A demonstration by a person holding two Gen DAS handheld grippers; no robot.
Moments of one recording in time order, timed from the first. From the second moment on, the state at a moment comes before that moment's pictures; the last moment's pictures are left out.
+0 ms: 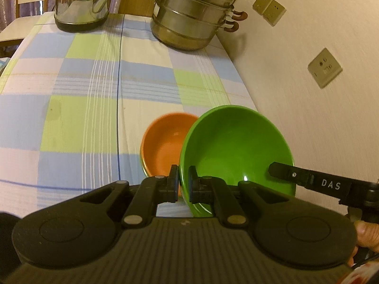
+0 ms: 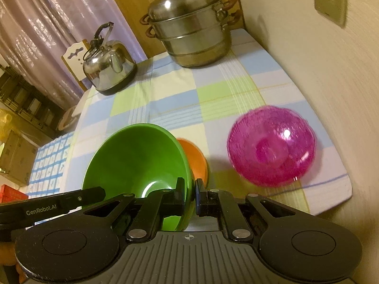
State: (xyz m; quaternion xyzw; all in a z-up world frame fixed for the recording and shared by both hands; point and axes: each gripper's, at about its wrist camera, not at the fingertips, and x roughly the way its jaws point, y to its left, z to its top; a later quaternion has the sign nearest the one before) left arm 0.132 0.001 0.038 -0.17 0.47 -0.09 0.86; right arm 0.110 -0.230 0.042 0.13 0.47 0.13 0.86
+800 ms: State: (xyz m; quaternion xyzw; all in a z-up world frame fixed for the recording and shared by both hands) left arm 0.061 -0.004 -0.007 -0.19 0.50 -0.07 0.84; right arm 0.032 -0.235 -0.007 0.15 0.49 0.12 0.85
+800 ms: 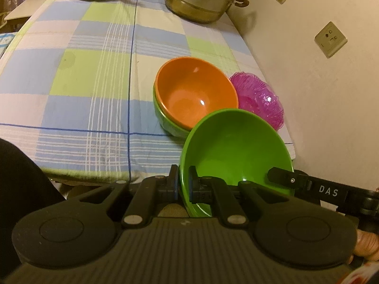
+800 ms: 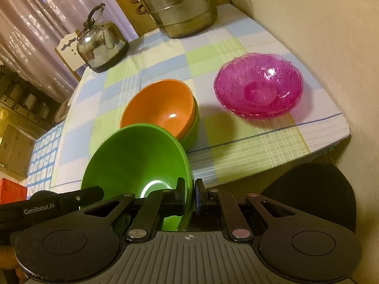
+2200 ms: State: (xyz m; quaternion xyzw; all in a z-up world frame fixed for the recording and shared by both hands) left arm 0.162 0.018 0.015 -0.21 0.47 -0.06 0.86; right arm 0.130 -0.218 0.018 0.14 0.47 0.13 0.86
